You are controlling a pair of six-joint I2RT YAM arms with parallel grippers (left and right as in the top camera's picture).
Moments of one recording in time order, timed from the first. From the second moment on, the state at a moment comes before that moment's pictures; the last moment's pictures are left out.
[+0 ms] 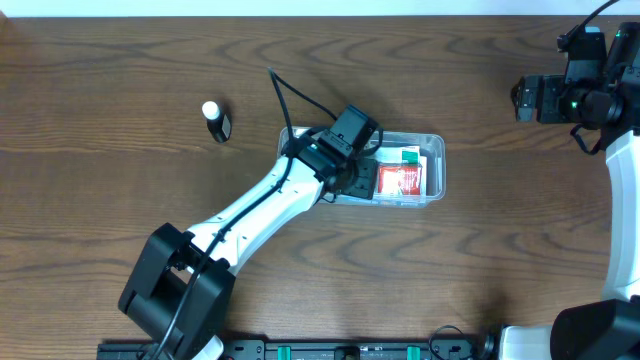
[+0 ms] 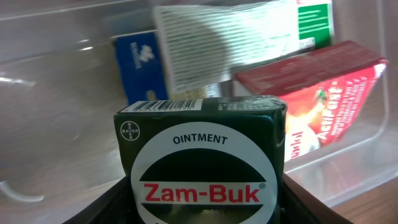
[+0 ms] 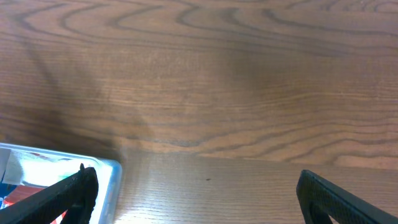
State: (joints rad) left arm -0.68 1.78 1.30 -0.66 0.12 -0.44; right arm -0.23 1.57 1.56 -0.91 -0.21 -0.16
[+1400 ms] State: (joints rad) left arm -0.70 1.78 1.30 -0.66 0.12 -0.44; right arm -0.23 1.57 1.56 -0.91 -0.21 -0.16
